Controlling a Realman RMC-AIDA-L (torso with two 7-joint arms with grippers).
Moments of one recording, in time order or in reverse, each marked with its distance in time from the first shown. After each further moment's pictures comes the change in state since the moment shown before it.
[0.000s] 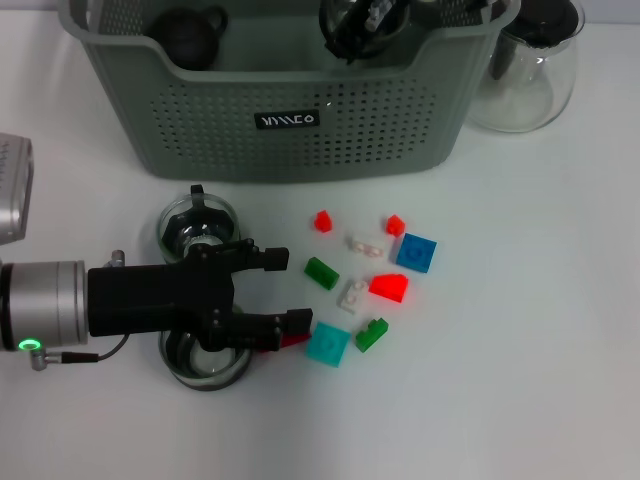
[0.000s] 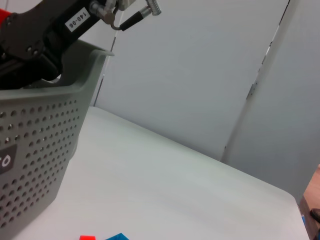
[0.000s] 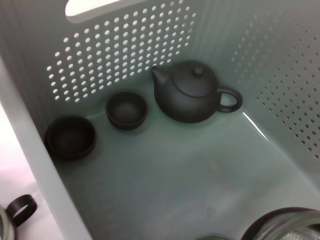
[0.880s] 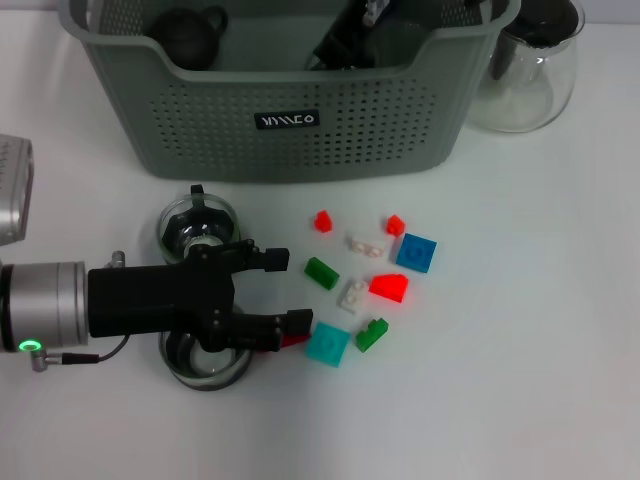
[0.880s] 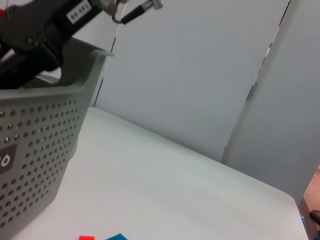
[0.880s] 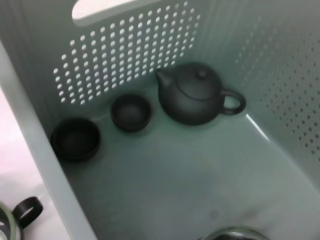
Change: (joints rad) left arm 0.002 -0.002 -0.002 0.000 0.000 0.001 -0.001; right arm -0.001 0.001 0.002 -0.033 0.000 -0.029 0.005
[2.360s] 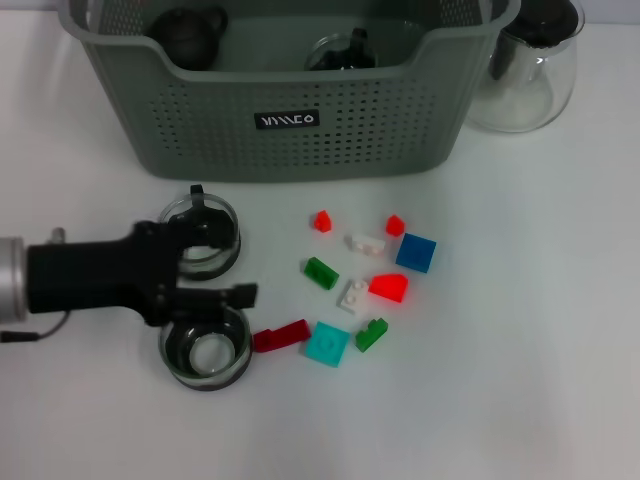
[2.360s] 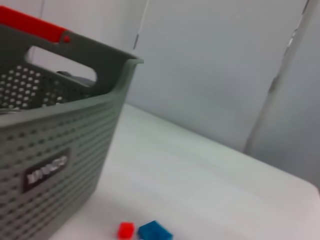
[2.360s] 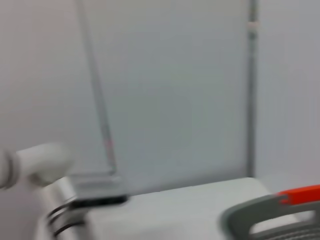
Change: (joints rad) left arm 0.025 0.033 -0.014 0.132 0.000 0.049 -0.085; right arm -0.598 -0.058 0.090 -0.899 0.838 -0.600 -0.230
